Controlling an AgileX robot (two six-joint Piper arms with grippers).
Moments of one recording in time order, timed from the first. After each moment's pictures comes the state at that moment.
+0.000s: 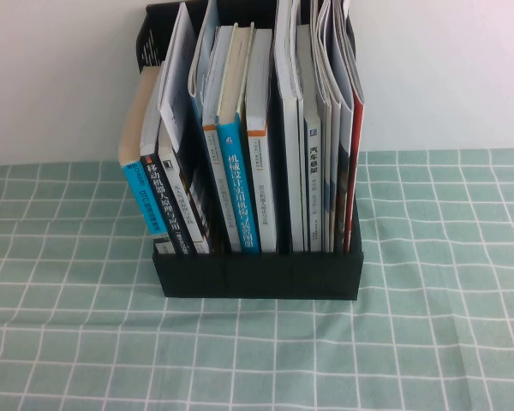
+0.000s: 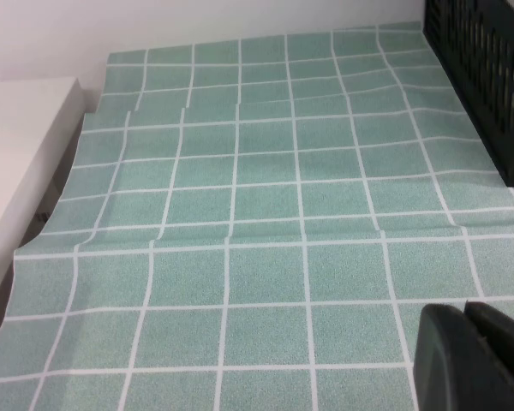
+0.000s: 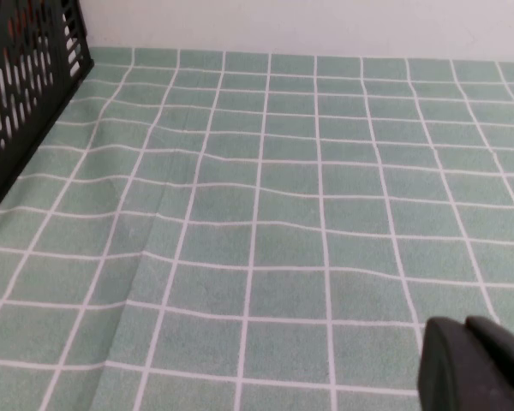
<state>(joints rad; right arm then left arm) -0.06 -0.01 0.03 0.11 0.41 -0.16 0.01 -0.01 0.01 -0.08 0.43 0.10</state>
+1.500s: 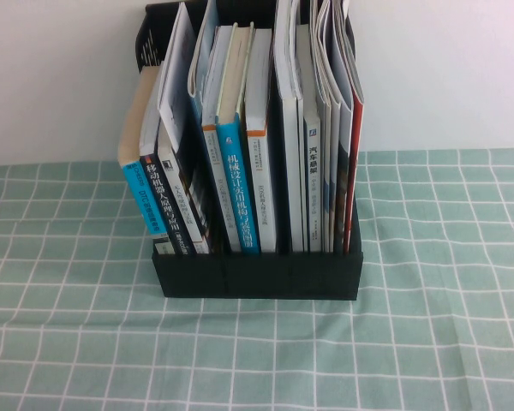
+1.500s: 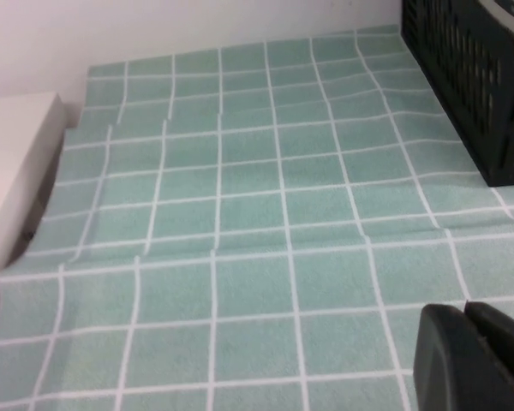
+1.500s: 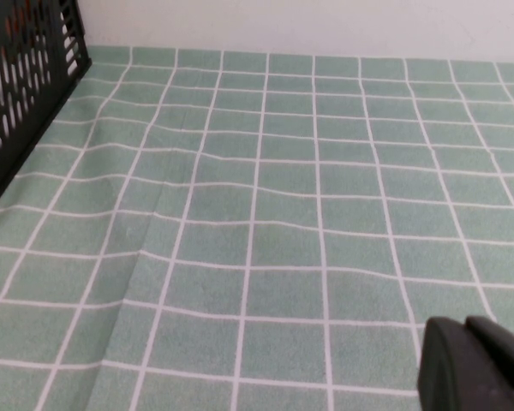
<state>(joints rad) -0.06 -0.01 0.03 0.11 0.41 -0.16 -0.02 -0.01 0.01 -0.07 0.42 0.10</state>
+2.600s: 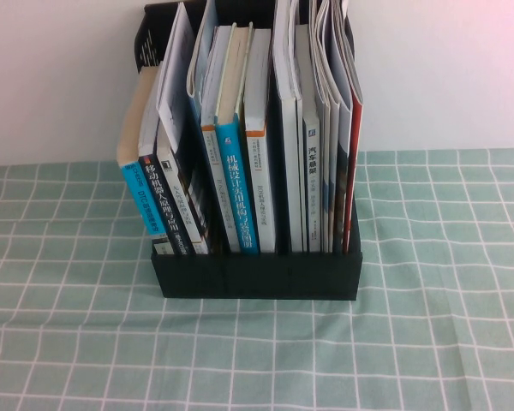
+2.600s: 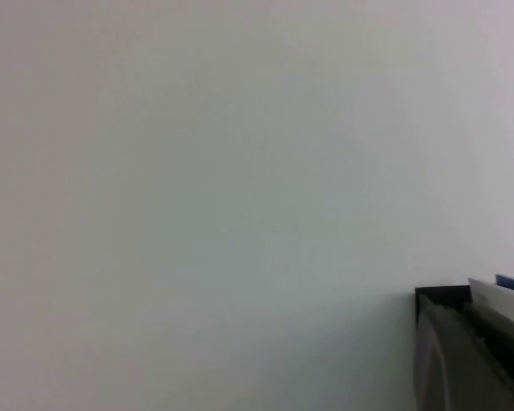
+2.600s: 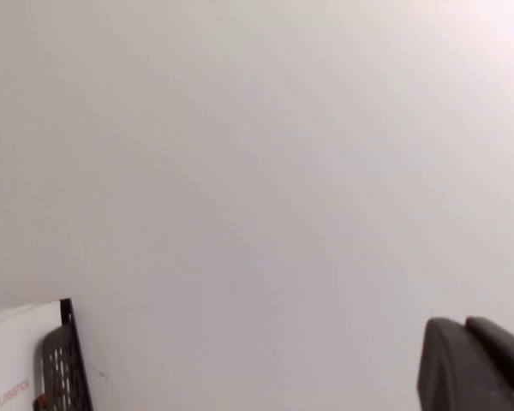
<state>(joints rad) -0.06 -0.01 -0.03 0.06 -0.25 0.07 -0.02 -0.01 -0.06 -0.18 -0.25 0.09</state>
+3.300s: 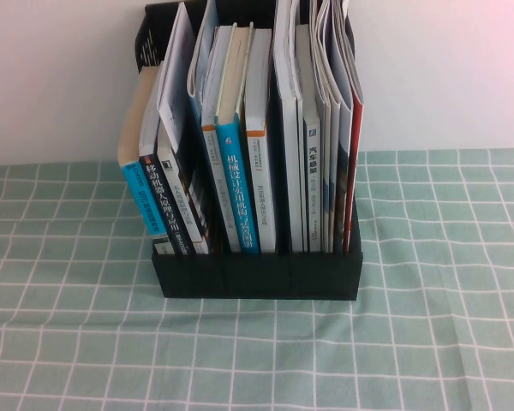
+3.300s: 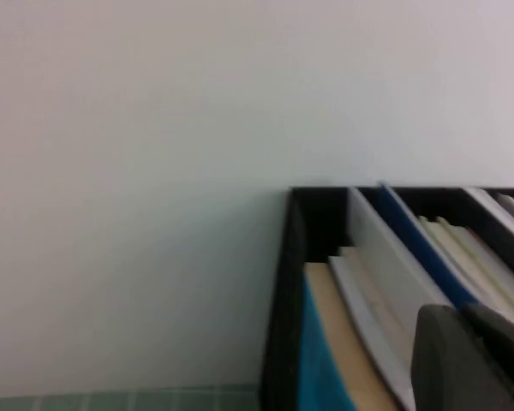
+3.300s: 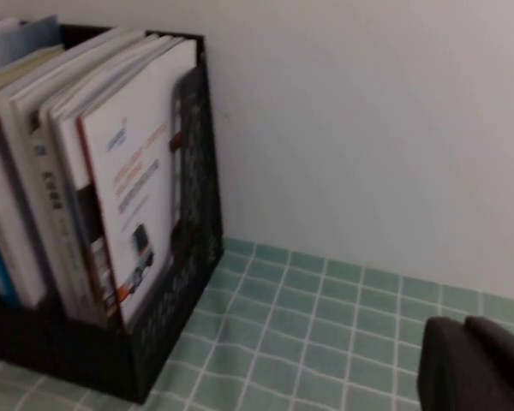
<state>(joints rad) -0.06 0.38 -0.72 0.37 0.69 -0.43 -0.14 0.65 -0.70 -0.29 0.16 0.08</state>
